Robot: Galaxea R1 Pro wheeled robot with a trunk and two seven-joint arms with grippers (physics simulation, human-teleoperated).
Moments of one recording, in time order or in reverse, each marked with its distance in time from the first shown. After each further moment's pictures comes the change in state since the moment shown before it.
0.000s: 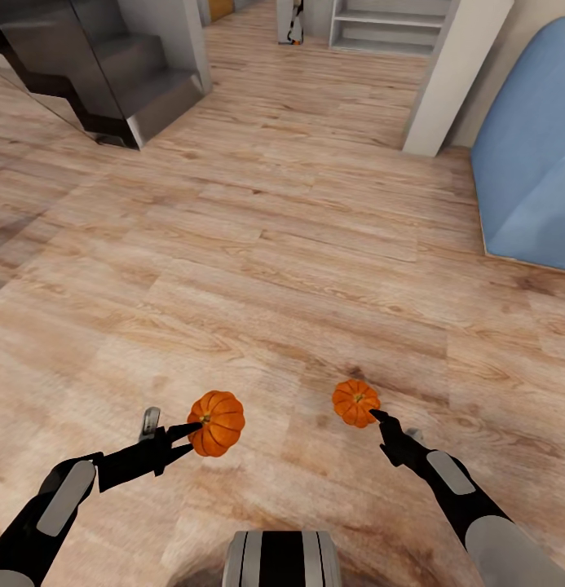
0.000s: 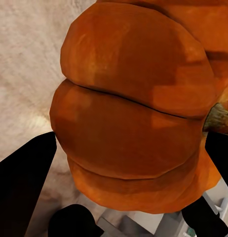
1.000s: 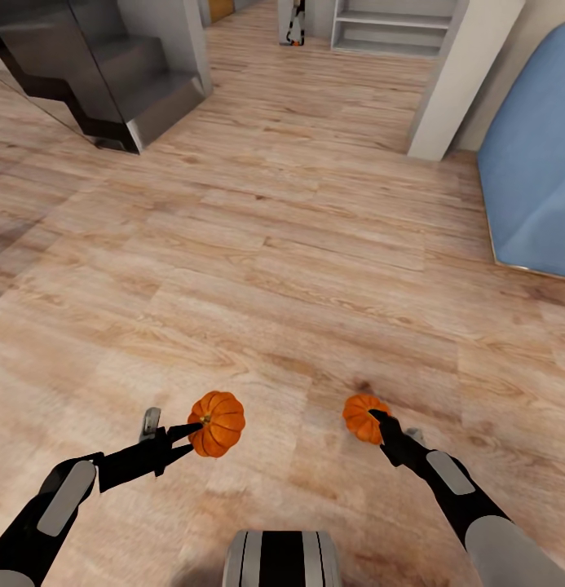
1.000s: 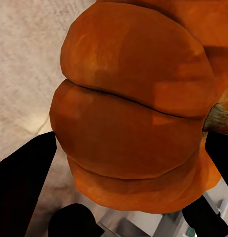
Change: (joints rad) left arm 0.000 0.000 -0.002 0.000 -0.001 0.000 0.001; right arm 0.000 0.000 0.001 0.000 0.004 0.000 0.000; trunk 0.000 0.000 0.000
